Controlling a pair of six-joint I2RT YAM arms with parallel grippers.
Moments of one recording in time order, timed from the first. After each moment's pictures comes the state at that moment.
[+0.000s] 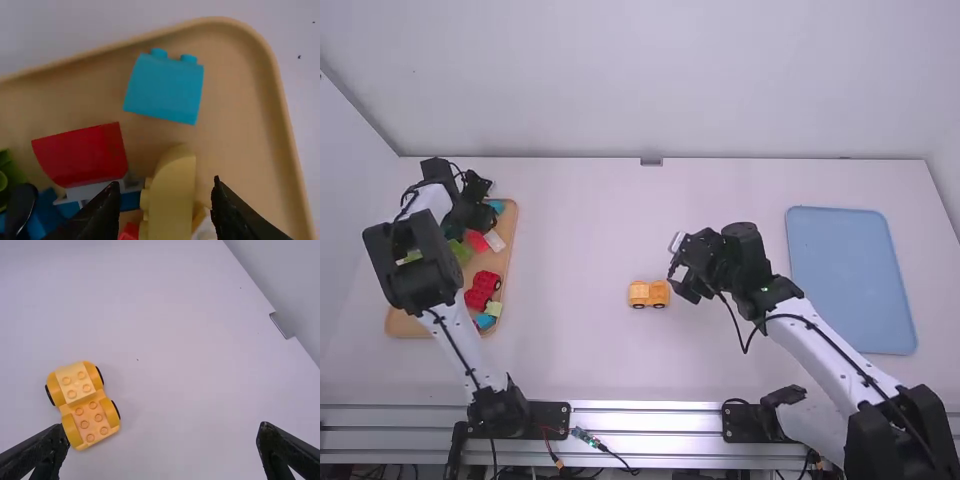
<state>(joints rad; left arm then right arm) 0.46 2.22 1.65 -0.65 0.19 0.64 0.40 1.22 0.66 -0.16 -0.38 -0.69</state>
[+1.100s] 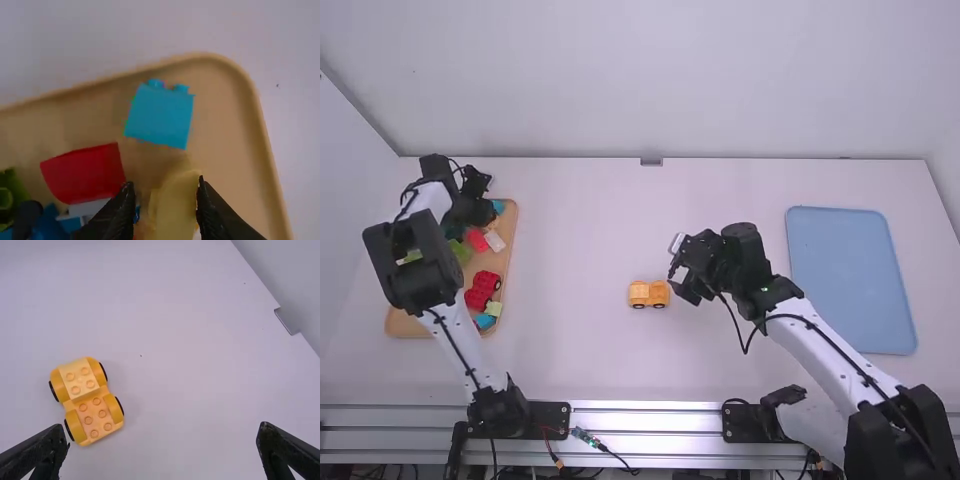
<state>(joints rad) 0.46 2.22 1.66 -0.61 0.23 0.62 0.40 1.22 0.66 -0.18 -0.38 -0.69</state>
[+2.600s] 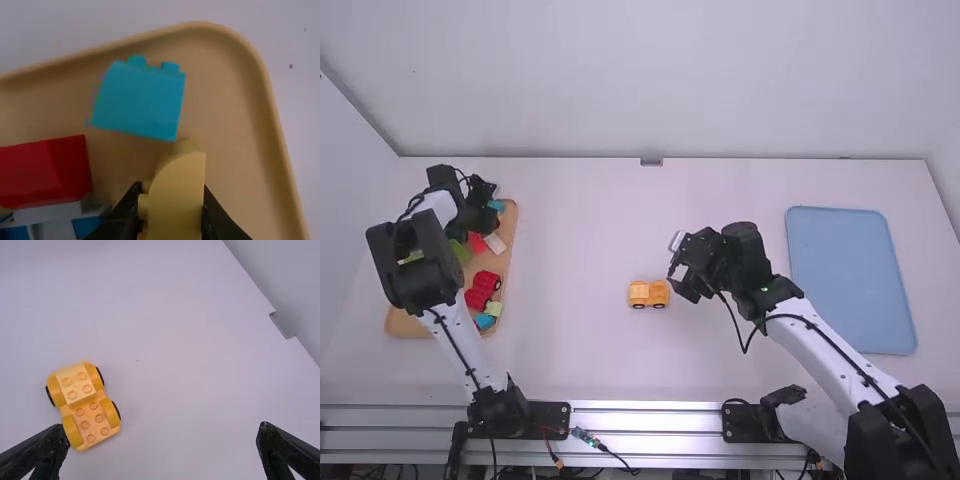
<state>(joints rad) 0.45 2.22 1.57 -0.55 0.23 0.62 0.40 1.22 0.66 -0.14 -0.38 -0.67</state>
